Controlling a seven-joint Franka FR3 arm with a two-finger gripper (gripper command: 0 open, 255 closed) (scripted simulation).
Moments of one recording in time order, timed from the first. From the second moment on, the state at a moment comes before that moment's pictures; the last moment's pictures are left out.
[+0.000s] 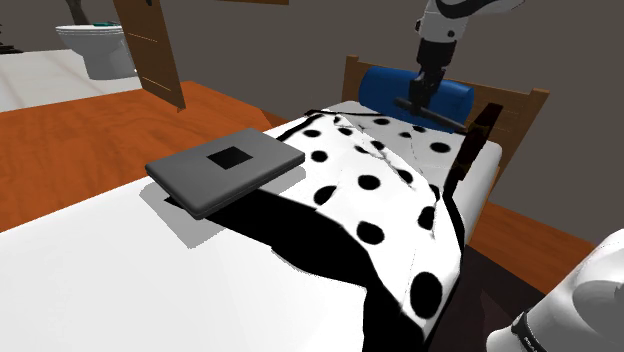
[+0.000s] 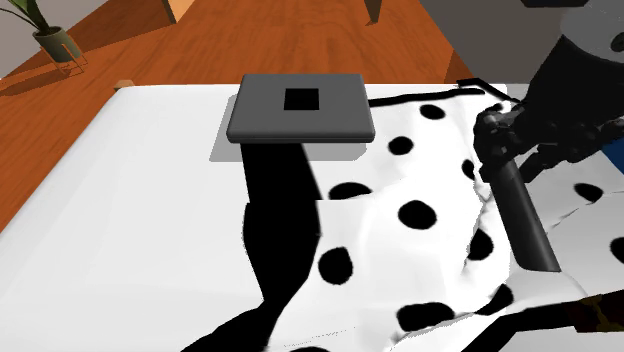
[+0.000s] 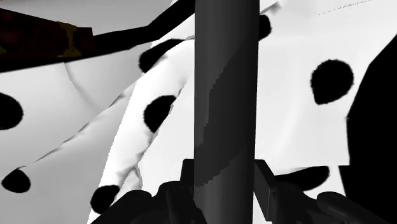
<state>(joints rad) -0.13 -0.30 -0.04 -2.00 -0.09 1.74 -0.27</state>
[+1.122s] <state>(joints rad) -0.27 -0.21 -0.30 -1.92 -0.12 1.78 -0.66</state>
